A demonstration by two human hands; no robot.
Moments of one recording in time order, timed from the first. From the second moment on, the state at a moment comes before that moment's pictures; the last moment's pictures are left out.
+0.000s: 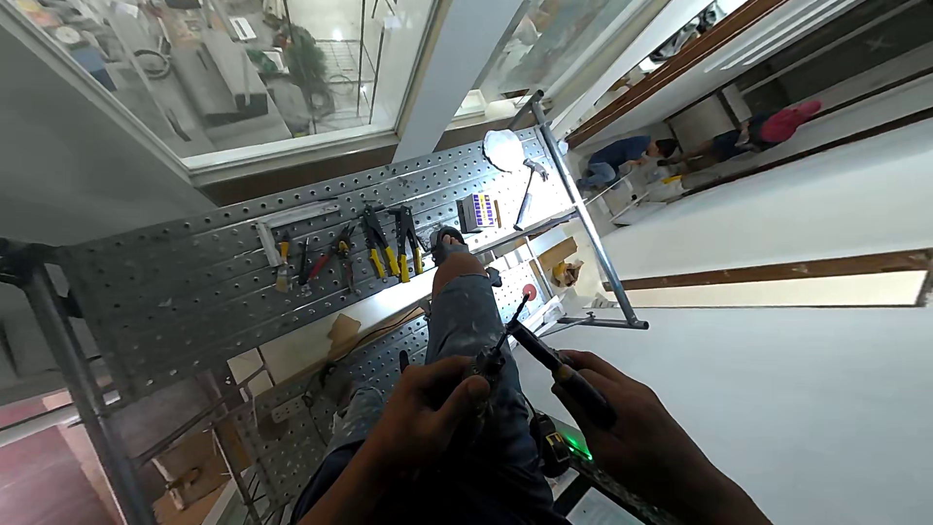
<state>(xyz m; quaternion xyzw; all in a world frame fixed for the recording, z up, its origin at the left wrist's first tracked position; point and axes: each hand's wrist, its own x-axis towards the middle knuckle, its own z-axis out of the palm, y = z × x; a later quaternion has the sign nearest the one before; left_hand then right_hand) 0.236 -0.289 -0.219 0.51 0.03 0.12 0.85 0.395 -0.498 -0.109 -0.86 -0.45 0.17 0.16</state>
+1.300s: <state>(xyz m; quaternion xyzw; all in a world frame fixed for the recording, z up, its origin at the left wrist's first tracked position) 0.234 -0.299 -0.229 0.51 0.01 0.11 0.86 0.351 -0.514 -0.141 -0.64 -0.22 0.52 0.53</state>
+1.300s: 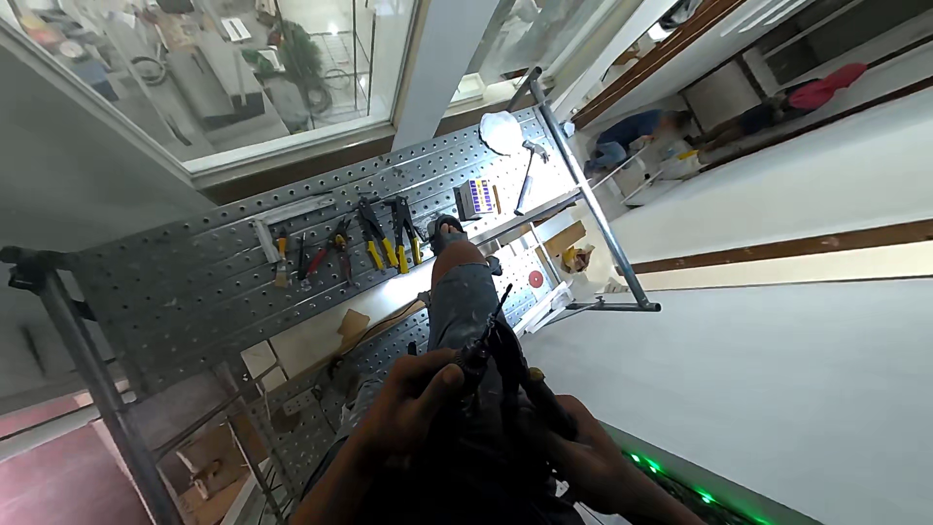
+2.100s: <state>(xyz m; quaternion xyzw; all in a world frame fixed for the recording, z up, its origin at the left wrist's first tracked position) 0.226 -0.312 -0.224 0.48 0.08 0.15 0.86 0.349 -0.516 -0.123 -0.86 -0.33 0.29 0.26</state>
